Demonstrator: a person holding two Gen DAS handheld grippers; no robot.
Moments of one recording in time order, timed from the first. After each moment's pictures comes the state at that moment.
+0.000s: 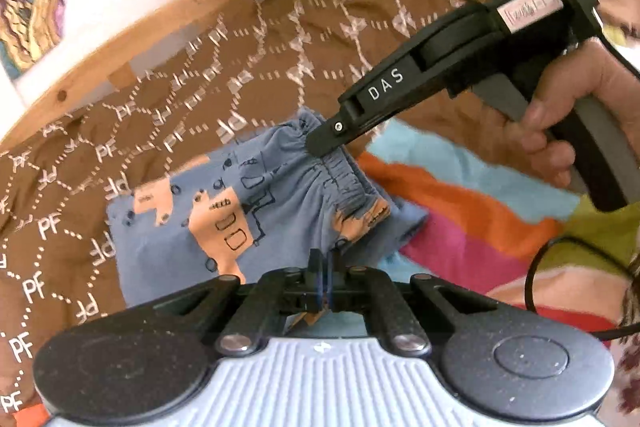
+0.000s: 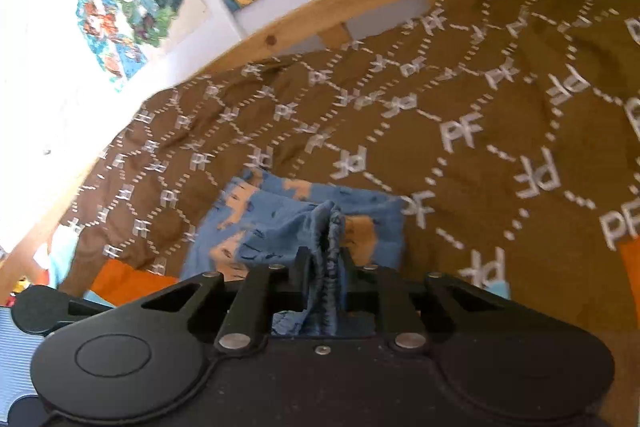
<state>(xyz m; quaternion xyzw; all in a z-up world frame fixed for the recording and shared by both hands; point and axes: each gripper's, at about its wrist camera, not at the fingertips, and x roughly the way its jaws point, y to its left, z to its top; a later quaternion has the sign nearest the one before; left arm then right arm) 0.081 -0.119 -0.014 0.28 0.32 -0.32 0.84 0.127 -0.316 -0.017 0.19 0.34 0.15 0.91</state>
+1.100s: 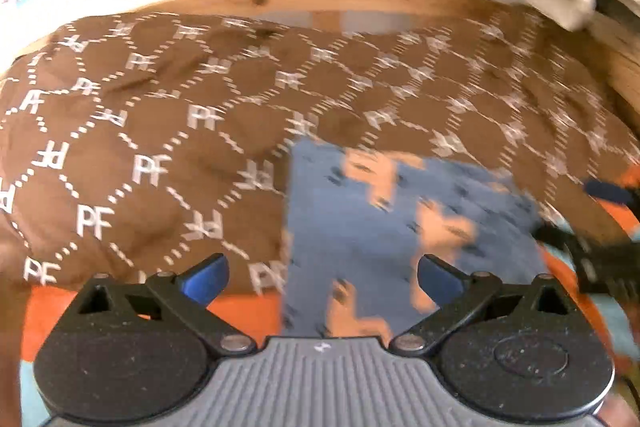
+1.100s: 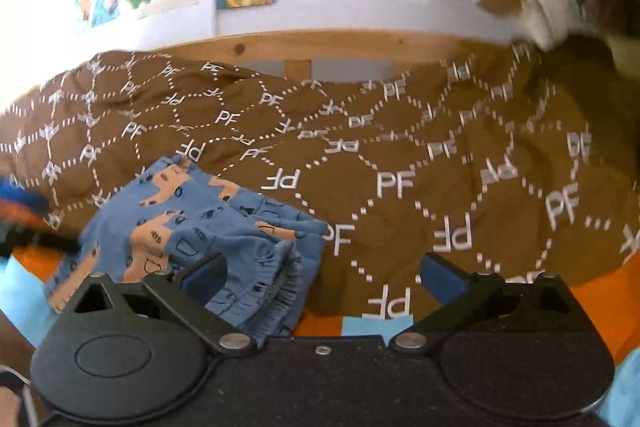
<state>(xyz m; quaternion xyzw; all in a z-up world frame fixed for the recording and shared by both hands) 0.151 -0.017 0.010 0.06 0.35 -0.13 0.92 0.096 -0.270 -0.022 -0.03 0.23 0.04 0.97</state>
